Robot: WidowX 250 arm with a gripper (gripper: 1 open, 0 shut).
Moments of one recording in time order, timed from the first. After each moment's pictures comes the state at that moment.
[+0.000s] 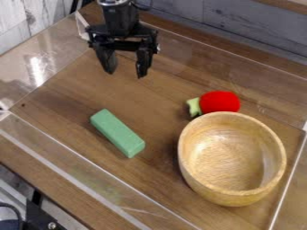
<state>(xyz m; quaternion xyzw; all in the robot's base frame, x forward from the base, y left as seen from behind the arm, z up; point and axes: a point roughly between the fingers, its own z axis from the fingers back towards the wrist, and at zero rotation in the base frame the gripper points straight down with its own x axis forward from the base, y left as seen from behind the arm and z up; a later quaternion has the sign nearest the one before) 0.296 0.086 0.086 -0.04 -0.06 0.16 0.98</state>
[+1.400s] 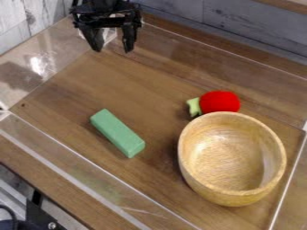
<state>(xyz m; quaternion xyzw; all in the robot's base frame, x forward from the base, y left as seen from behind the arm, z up) 0.313 0.129 0.103 -0.05 -0.10 0.22 0.97</state>
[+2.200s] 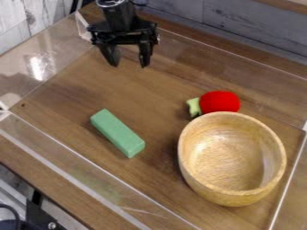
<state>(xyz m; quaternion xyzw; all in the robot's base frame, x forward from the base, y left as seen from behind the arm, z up) 0.326 0.088 0.081 -0.05 -0.12 0.16 0.98</state>
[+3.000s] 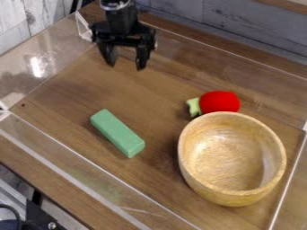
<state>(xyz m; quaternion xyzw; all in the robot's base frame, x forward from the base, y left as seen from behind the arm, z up) 0.324 0.104 0.070 -0.01 -0.11 0.15 0.98</state>
